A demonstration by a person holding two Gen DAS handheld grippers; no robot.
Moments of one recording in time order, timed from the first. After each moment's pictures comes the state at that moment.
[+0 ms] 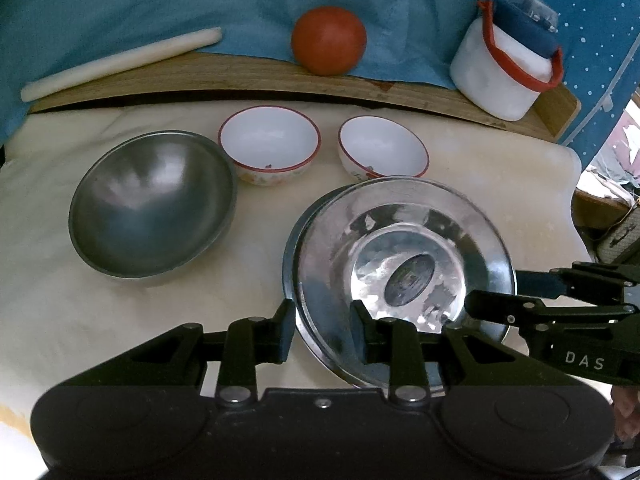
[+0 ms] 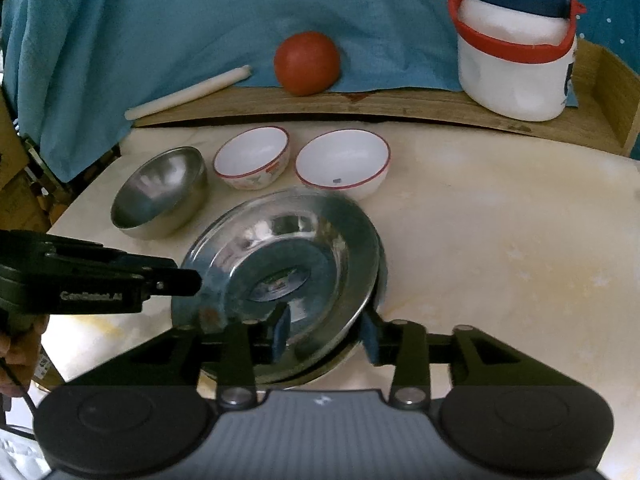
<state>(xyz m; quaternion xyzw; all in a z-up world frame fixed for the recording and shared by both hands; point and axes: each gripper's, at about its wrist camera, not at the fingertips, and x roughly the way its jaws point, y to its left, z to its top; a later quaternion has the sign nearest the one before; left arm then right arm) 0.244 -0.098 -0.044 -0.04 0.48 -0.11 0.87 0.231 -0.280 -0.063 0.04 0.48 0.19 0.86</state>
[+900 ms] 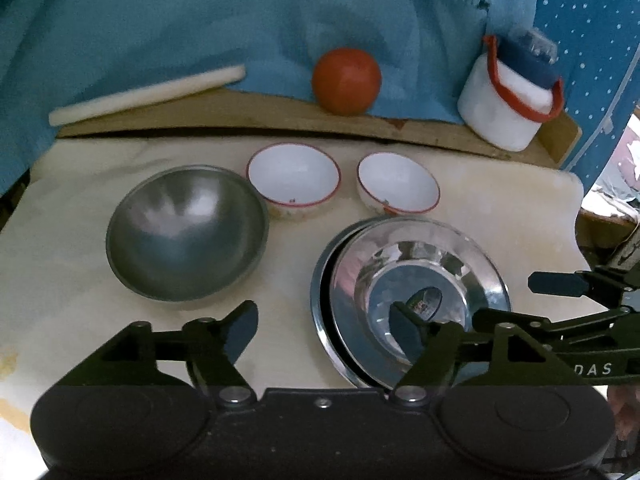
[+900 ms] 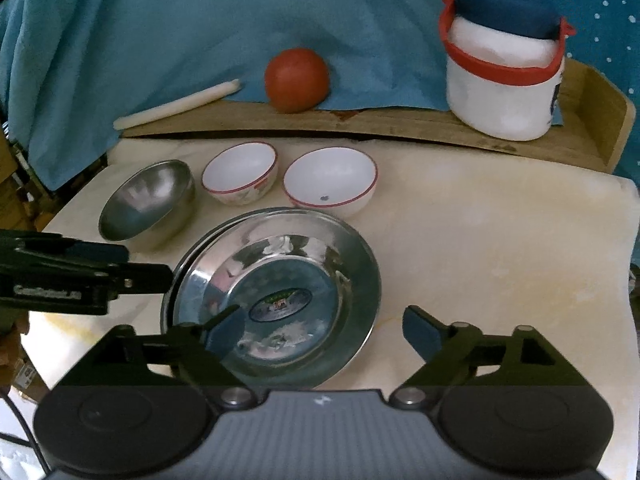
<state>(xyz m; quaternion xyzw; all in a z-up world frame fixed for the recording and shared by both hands) 0.232 -0.082 -0.028 -0.04 0.44 -0.10 0.89 0.232 -0.276 -0.059 0.03 0.46 0.17 0.87</state>
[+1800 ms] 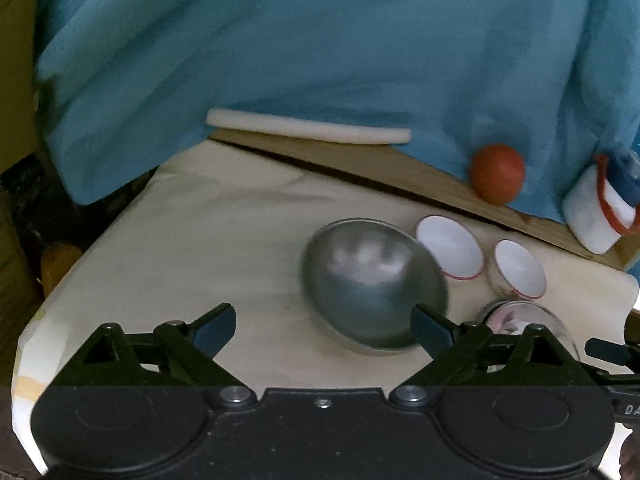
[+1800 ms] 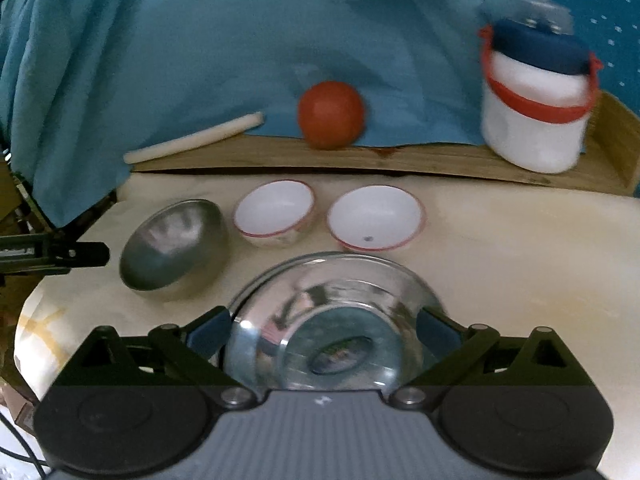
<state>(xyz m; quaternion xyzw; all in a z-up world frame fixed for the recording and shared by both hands) 0.232 0.046 -0.014 -0.12 0.40 0.01 0.91 0.239 -0.227 -0.048 0.05 0.42 0.16 0.89</state>
